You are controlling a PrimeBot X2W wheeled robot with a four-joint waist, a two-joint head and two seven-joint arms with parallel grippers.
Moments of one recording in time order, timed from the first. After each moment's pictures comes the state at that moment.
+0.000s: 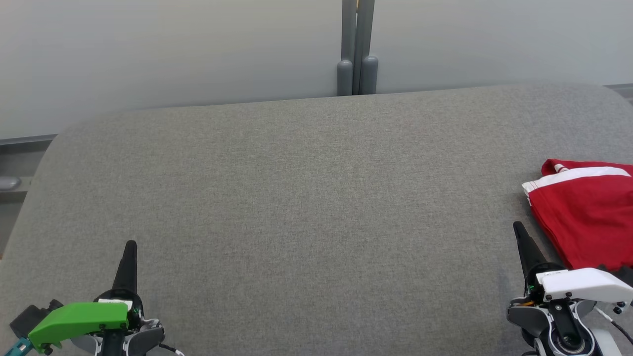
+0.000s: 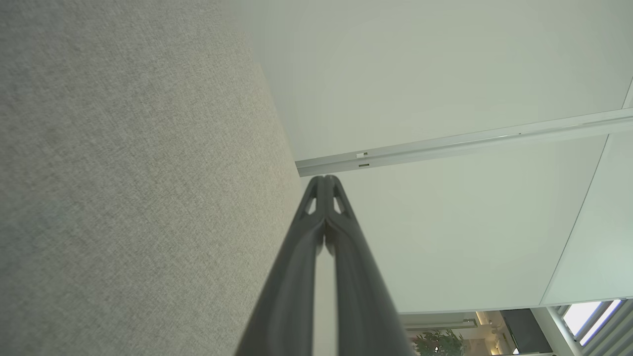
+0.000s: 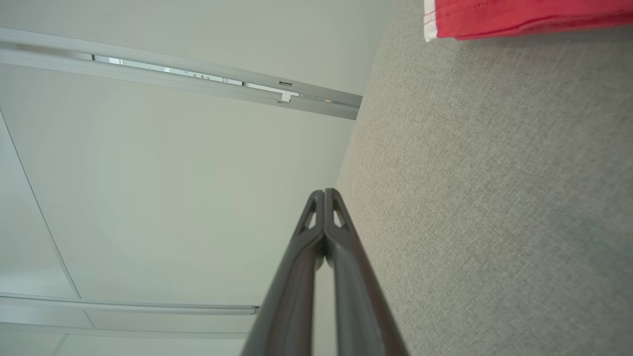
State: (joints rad) left arm -0.08 0.06 0.11 0.26 -1.44 -0.12 0.07; right arm -0.09 -0.04 -0.11 0.26 1.37 0.13 0.06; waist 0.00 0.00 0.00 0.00
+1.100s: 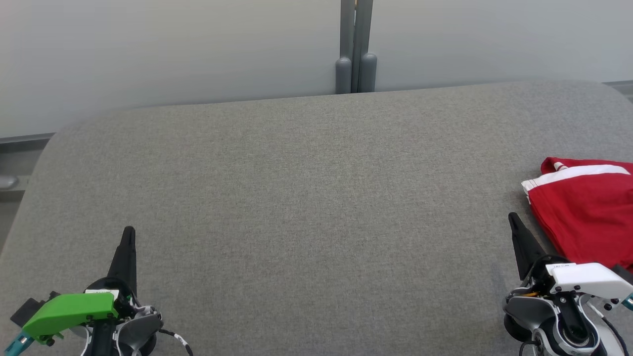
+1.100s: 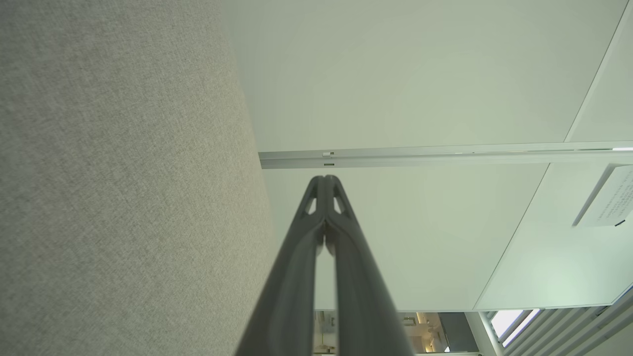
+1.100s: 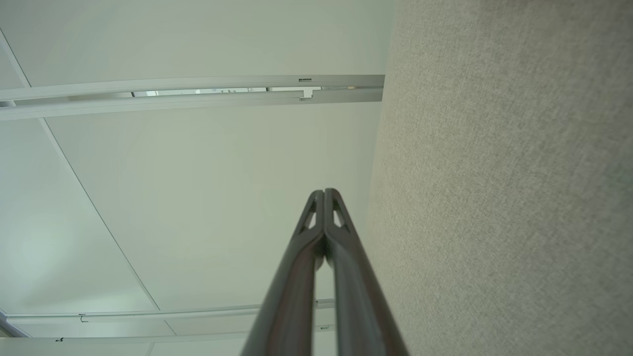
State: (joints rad) left arm -0.11 0.05 0.12 0.25 -1.61 -0.13 0.12; right arm -0.11 -0.05 -0.11 0.26 1.61 0.13 0.11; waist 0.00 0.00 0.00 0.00
